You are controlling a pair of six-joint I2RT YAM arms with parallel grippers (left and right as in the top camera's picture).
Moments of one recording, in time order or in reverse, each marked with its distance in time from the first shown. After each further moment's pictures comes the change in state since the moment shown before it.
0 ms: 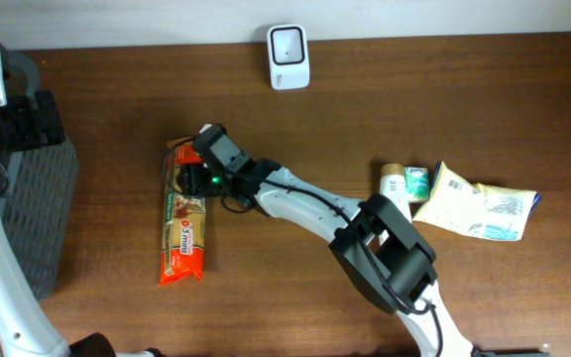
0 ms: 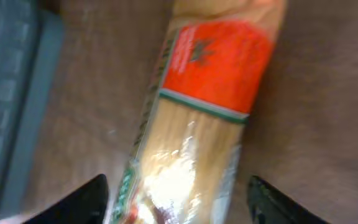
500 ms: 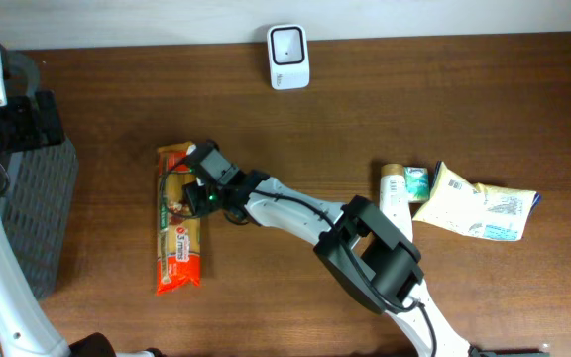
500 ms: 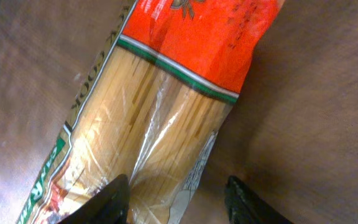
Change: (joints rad) left arm 0.000 0.000 0.000 -0.001 0.000 0.000; right arm 0.056 0.061 0.005 -0.040 0.021 -0.262
